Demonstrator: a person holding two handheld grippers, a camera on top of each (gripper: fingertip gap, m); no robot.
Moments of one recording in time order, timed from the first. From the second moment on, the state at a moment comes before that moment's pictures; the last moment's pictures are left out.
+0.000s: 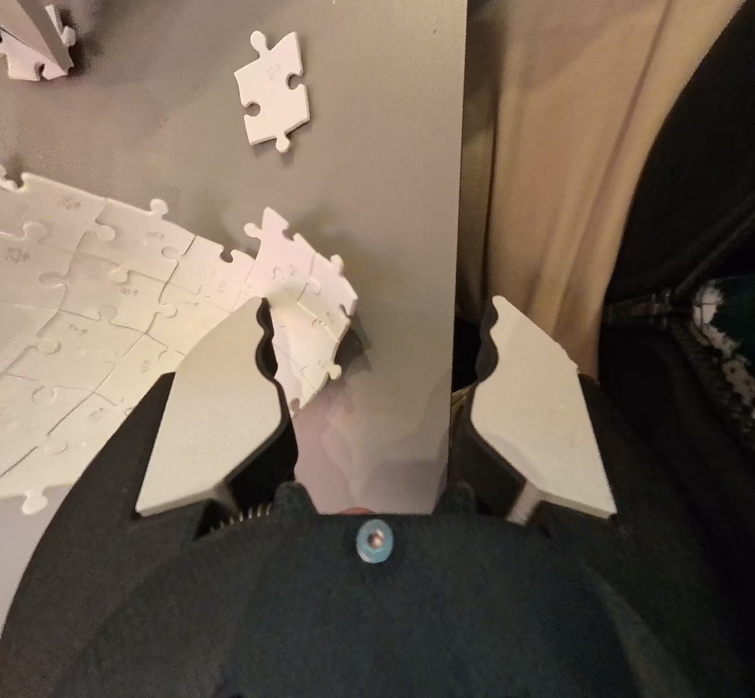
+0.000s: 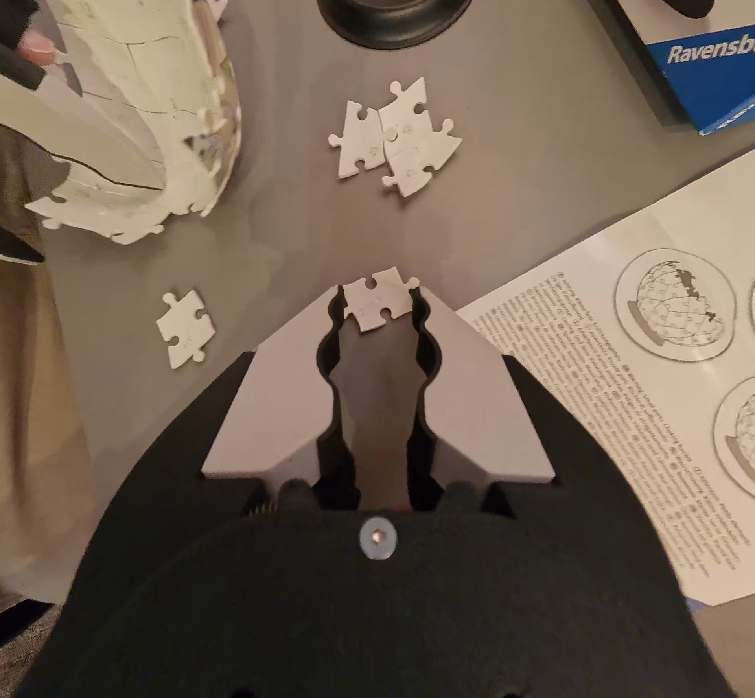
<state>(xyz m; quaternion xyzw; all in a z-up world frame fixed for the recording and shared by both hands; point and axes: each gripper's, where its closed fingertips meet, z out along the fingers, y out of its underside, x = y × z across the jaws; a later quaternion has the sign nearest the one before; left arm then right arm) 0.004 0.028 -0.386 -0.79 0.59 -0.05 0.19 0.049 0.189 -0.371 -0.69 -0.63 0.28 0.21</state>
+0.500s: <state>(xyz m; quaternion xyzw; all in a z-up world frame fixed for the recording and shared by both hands) 0.002 0.031 -0.387 -0.78 0.60 -0.04 0.19 0.034 0.082 -0.334 -0.54 -0.76 0.30 0.18</state>
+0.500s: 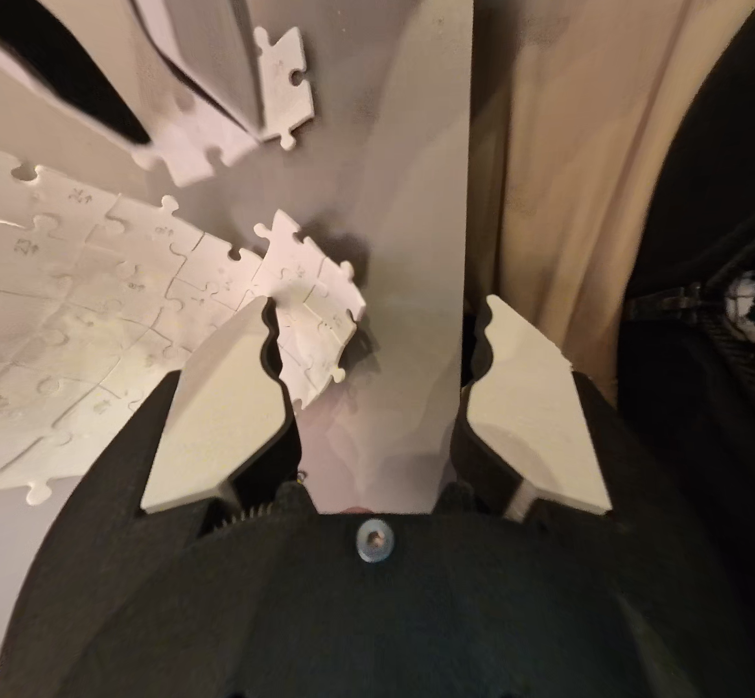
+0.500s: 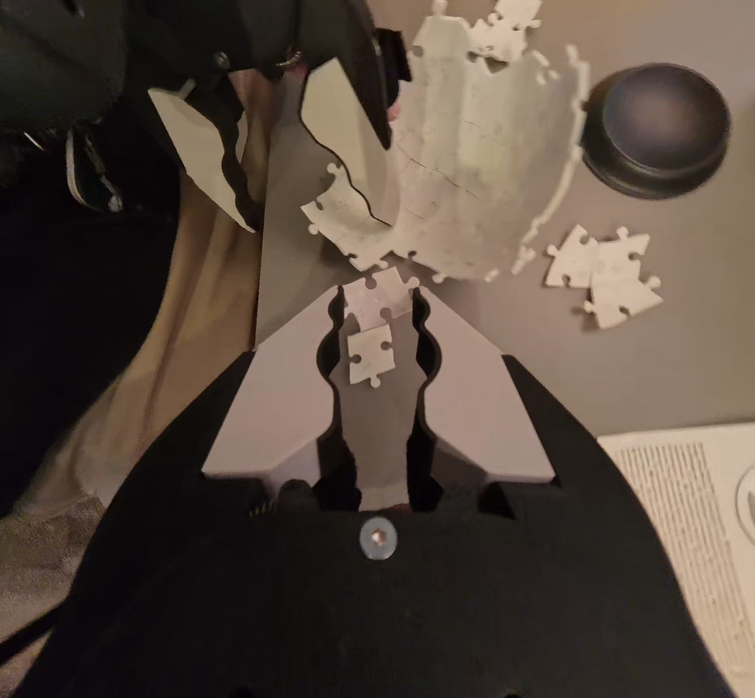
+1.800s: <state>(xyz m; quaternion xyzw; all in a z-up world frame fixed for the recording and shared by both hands) 0.009 0.028 -0.371 -0.76 0.62 -0.03 0.21 0.012 0.074 -0.368 -0.46 -0.86 0.19 0.11</state>
